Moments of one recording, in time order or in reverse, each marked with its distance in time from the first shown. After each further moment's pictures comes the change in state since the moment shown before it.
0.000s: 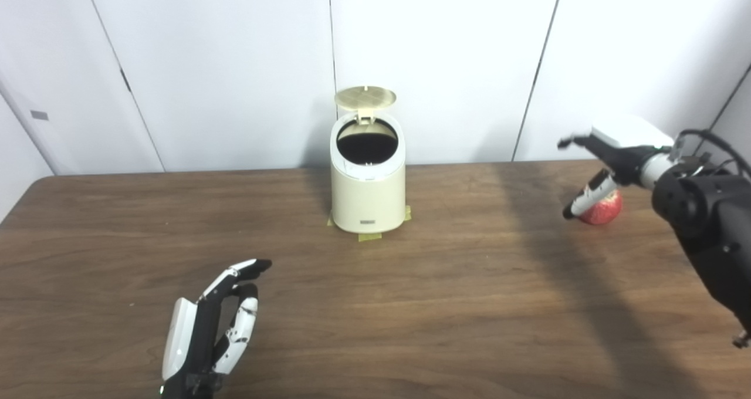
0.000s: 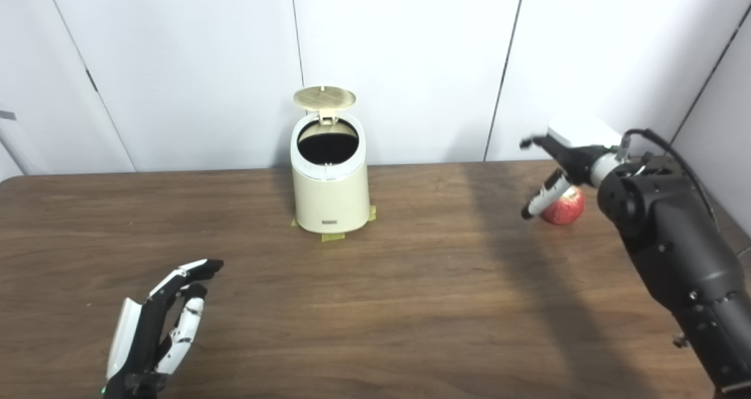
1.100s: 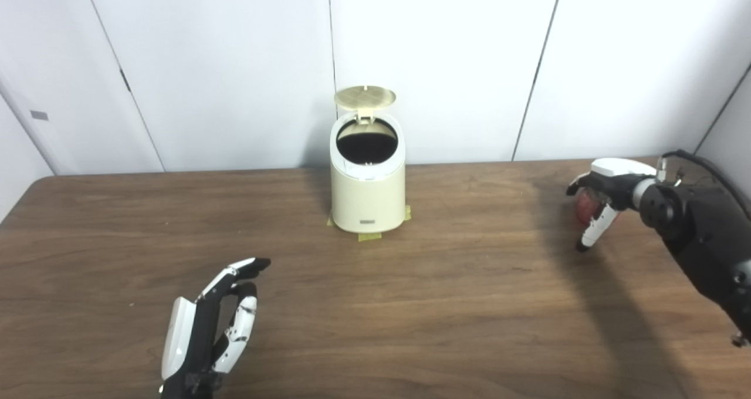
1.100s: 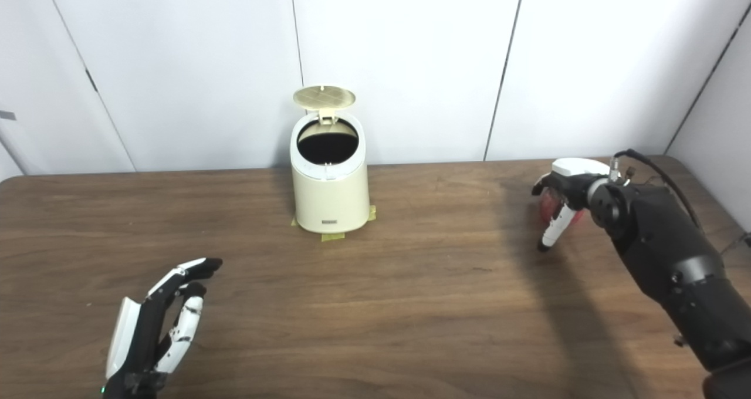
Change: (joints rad) left arm -0.003 0.000 -0.001 0.002 0.005 -0.005 0.012; right arm -0.043 -0.002 0.113 0.210 0.076 0.033 0.005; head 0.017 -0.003
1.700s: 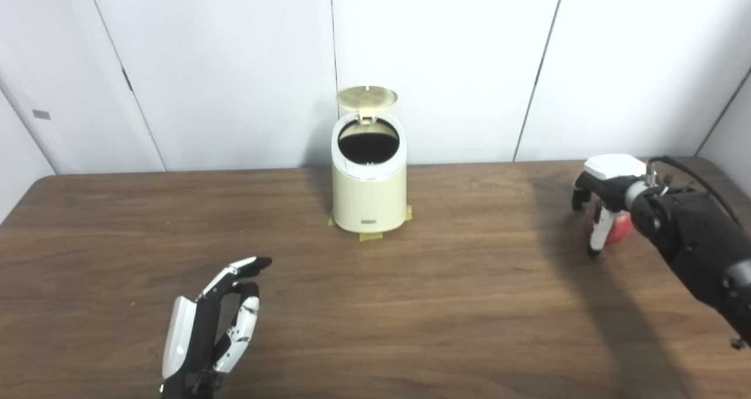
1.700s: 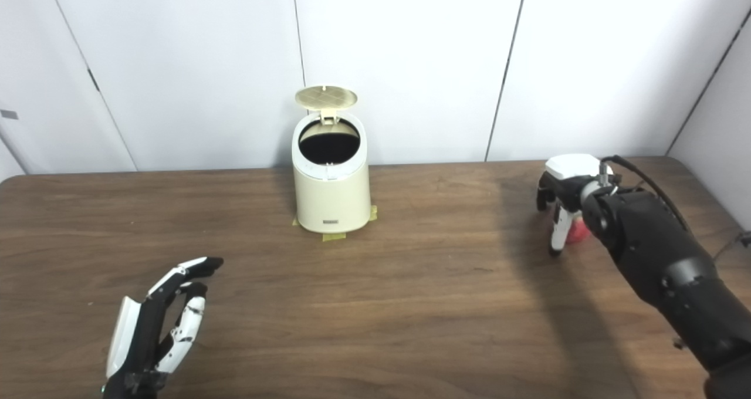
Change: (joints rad) left arm -0.001 0.000 0.000 0.000 0.000 -0.014 0.000; right arm -0.016 -0.006 0.103 0.056 -0.096 -0.027 -0.155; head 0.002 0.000
